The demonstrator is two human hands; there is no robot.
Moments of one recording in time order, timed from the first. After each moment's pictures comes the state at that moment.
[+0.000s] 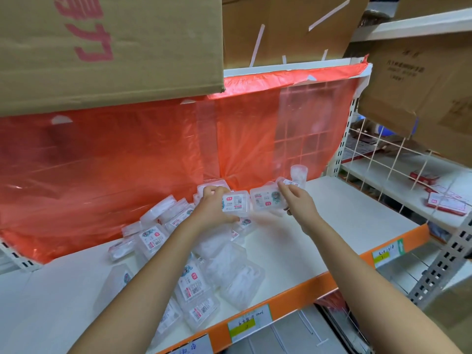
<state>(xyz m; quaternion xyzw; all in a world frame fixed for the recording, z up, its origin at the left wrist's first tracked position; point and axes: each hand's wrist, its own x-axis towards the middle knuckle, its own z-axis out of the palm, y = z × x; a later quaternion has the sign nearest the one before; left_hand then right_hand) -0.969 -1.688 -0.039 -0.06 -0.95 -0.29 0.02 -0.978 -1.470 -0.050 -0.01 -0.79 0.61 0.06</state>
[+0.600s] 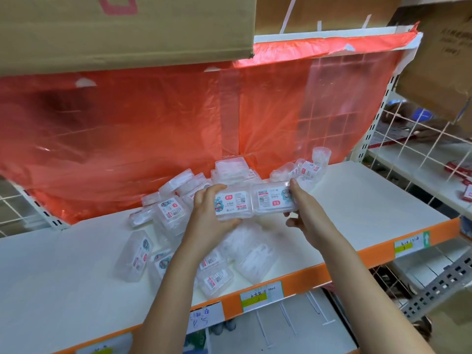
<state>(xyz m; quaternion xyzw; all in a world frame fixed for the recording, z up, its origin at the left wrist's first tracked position) -0.872 -1.702 -0.056 0.00 -0.89 -0.43 0.14 -0.920 -1.498 -0.056 0.01 -0.71 0.70 -0.09</state>
